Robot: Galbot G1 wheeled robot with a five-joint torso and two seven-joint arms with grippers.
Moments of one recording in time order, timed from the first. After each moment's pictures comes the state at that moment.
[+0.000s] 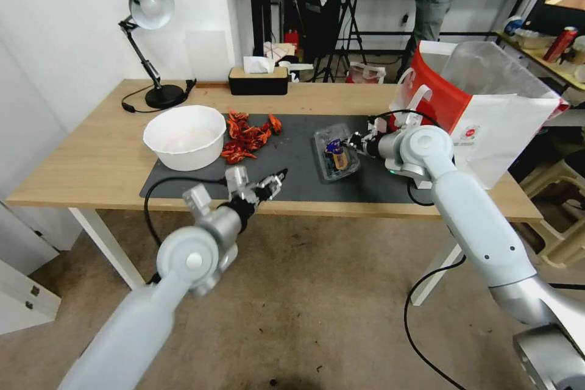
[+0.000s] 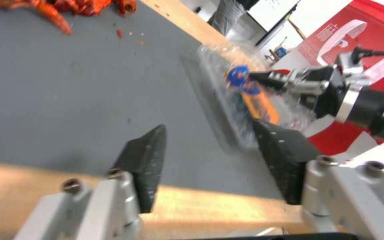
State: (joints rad) left arm 1.13 -1.09 -0.17 -2.09 -1.27 0.31 -0.37; right arm -0.46 1.10 0.13 1.53 1.57 -0.73 0.61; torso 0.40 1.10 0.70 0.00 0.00
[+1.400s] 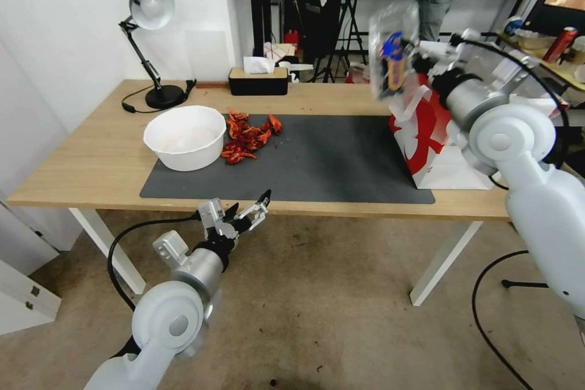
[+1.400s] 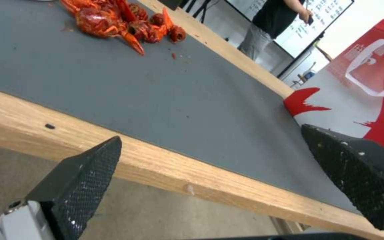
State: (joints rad) left arm 1.36 -1.16 -0.28 -2.18 -1.05 0.23 -0.32; right arm -0.50 0.87 0.28 1.87 1.10 -0.26 0.35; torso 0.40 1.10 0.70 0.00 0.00
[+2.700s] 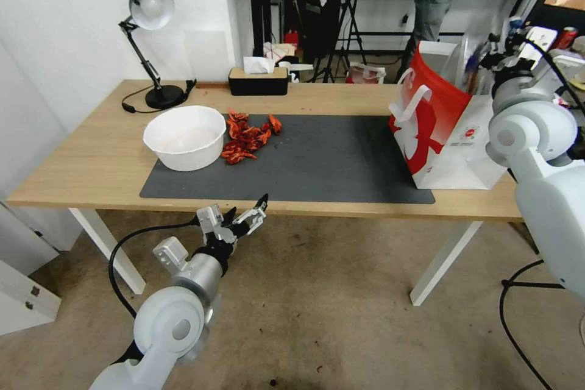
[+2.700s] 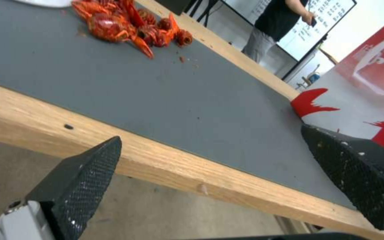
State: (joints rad) left arm 1.40 -1.17 -0.30 -2.17 -0.99 0.21 -0.28; right arm -0.55 0.86 0.35 1.78 0.88 -0.34 0.62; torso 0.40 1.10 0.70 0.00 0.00
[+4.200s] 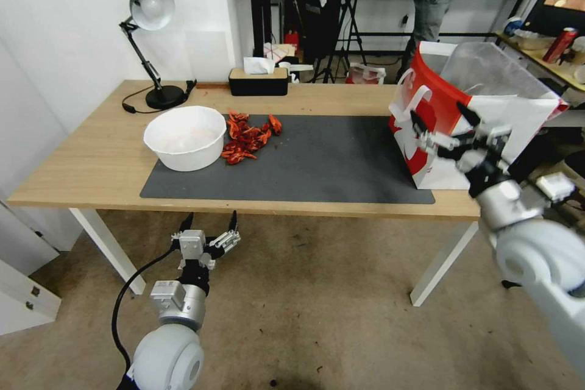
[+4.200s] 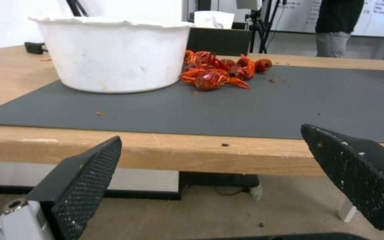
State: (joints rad) left arm 1.55 -1.24 -0.34 -2.05 -0.33 -0.07 -0.27; right arm -1.40 0.84 0.59 2.13 0.69 0.11 0.08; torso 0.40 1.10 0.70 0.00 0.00
